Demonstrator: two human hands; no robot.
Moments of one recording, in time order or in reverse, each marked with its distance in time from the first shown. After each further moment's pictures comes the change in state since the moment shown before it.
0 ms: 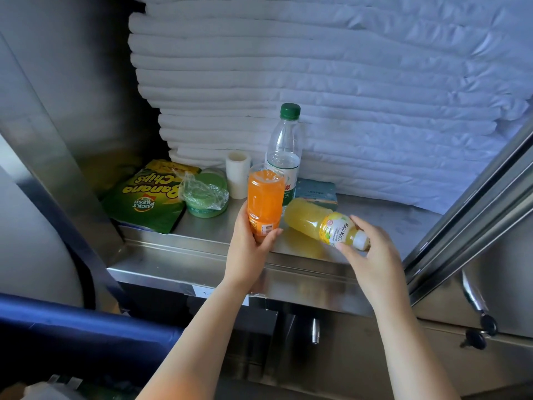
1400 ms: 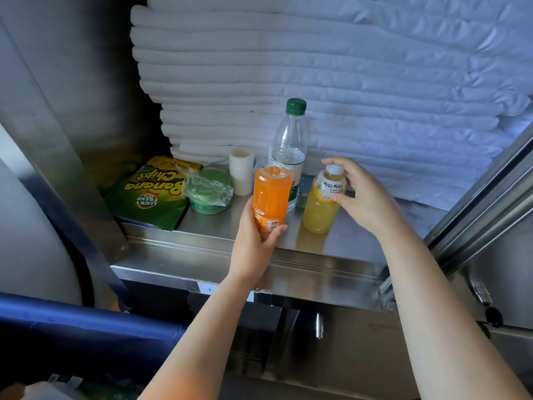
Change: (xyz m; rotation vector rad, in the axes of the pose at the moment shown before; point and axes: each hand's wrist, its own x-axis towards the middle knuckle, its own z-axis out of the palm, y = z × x) left_hand 0.002 -0.001 -0.003 -0.017 -0.030 -0.024; right_hand 0.085 -0.046 -0.001 -0.089 -0.314 -0.287
